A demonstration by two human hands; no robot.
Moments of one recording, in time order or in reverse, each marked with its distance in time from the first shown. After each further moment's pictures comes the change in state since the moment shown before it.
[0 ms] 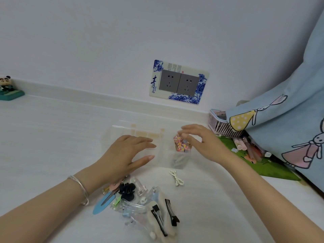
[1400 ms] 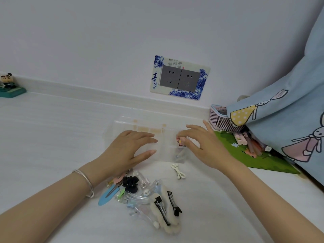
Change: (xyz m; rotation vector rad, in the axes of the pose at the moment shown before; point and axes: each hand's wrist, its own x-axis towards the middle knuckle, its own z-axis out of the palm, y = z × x) left_hand -0.001 0.000 0.000 0.001 -0.004 0.004; right_hand -0.023 -0.014 0.009 -0.249 0.019 -0.118
